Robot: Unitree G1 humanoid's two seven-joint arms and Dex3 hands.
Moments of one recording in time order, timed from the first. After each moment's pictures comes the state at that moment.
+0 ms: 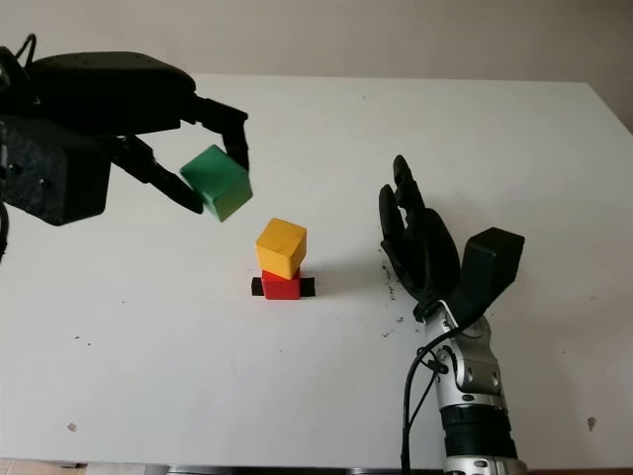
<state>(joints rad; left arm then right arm) -1.00 0.72 -0.18 0.20 0.24 -0.18 -0.88 -0.32 -0.13 -0.13 0.24 0.27 0.05 0.33</state>
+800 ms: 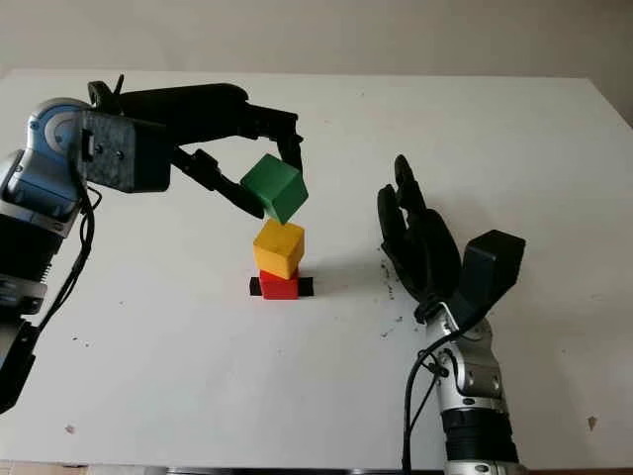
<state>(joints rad) -1.07 0.56 -0.27 0.50 0.29 -0.38 -0.84 -0.31 -0.13 -0.13 0.22 0.26 0.05 0.32</state>
